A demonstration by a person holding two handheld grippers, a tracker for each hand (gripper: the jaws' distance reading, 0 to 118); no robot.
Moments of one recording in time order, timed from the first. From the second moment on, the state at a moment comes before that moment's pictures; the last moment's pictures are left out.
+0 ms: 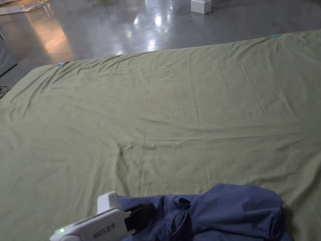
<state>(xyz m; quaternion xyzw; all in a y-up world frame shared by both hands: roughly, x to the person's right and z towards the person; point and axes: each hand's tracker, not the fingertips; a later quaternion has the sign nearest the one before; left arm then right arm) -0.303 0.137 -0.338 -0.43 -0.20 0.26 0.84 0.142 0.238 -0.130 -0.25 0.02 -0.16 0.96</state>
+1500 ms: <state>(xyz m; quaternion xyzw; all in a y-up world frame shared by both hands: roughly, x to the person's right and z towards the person) -0.477 0.187 -0.344 -0.39 -0.12 0.36 0.84 0.134 0.231 -0.147 -0.27 0.05 -0.17 0.95</state>
